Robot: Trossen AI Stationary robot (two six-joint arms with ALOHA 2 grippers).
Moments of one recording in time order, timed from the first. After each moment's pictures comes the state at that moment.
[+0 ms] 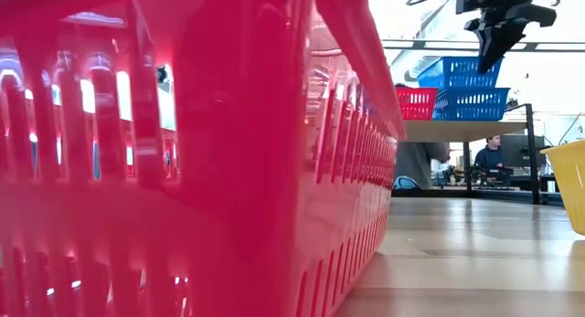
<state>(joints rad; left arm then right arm) 0.41 1.20 1.14 -0.49 -0.14 -0.49 -0.74 0.95 1.21 -1.34 0.12 -0.73</state>
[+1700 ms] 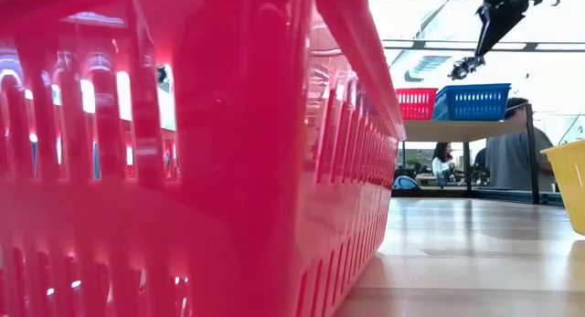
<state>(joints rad) 0.41 1.20 1.14 -0.49 -0.14 -0.49 -0.78 0.97 1.35 -1.40 0.09 -0.55</state>
